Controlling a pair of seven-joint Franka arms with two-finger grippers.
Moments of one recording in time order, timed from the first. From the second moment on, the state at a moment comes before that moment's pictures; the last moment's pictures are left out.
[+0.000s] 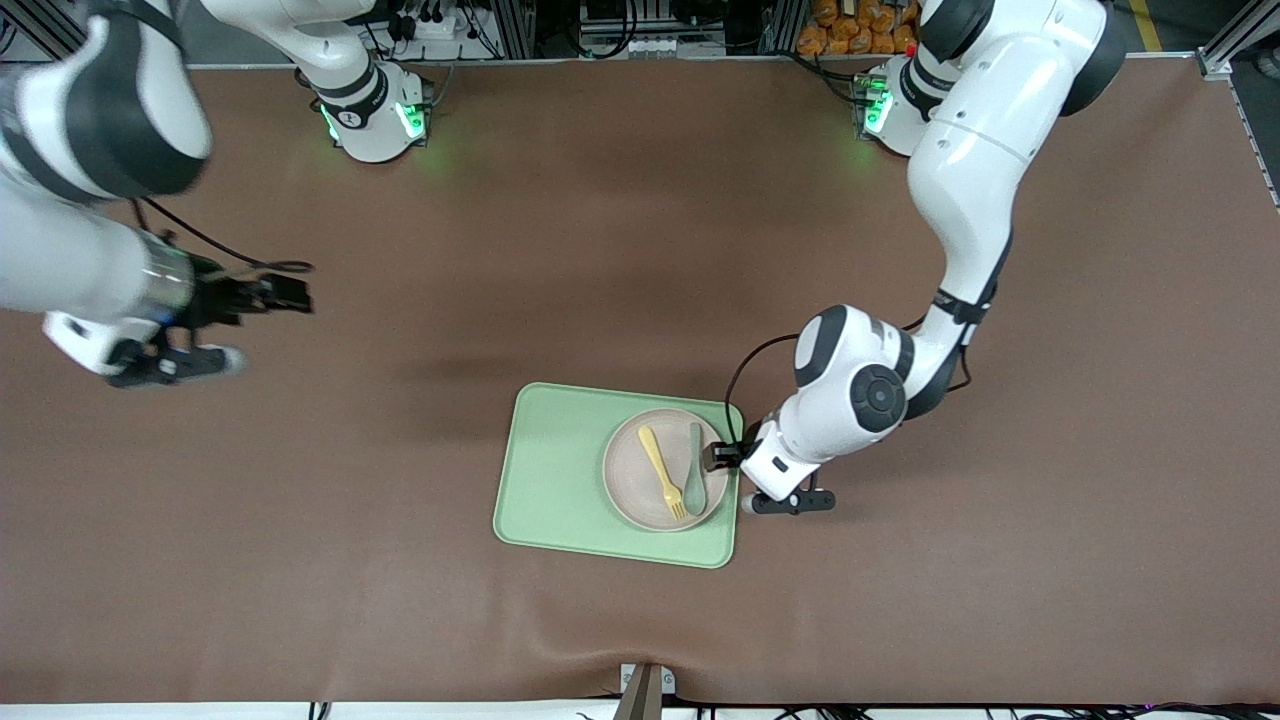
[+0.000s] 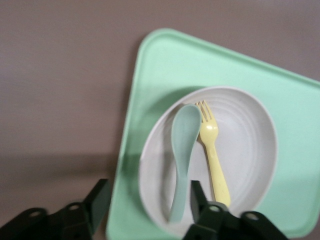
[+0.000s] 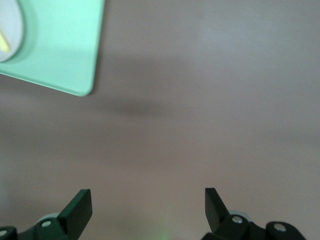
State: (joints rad) left arm -0.27 0.80 -0.24 -1.35 -0.18 2.28 -0.40; right arm 0.18 0.24 0.01 -1.57 0.12 1.61 -0.02
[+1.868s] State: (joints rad) left arm -0.05 0.10 -0.12 -1.38 0.02 1.47 -0.40; right arm 0.73 1.00 -0.06 -1.23 0.06 2.55 0.26
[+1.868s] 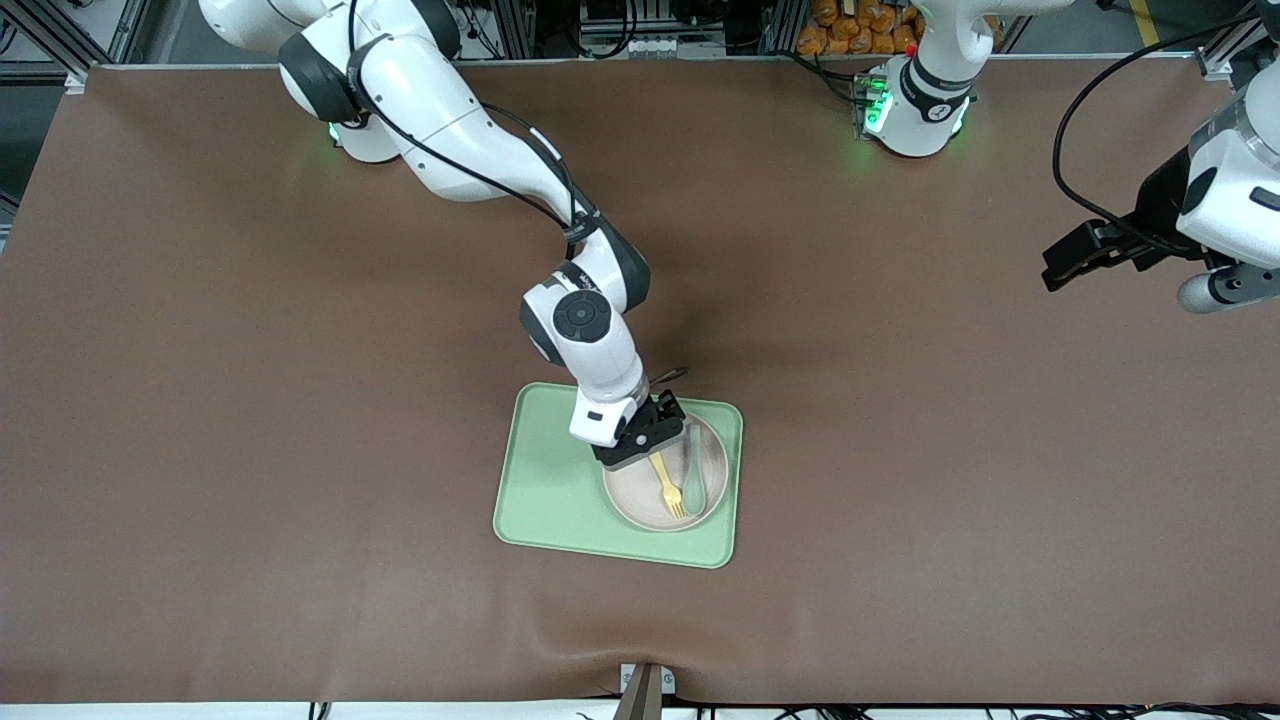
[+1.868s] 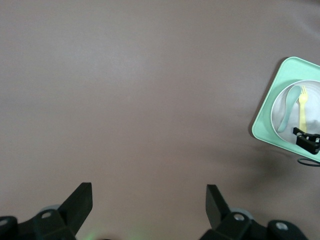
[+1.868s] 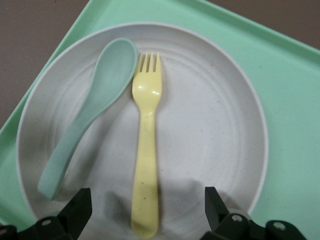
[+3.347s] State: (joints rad) left arm -0.05 0.08 -0.14 -1.39 0.02 1.47 -0.39; right arm 0.71 0.99 -0.08 -1.24 -0.04 2.64 0.28
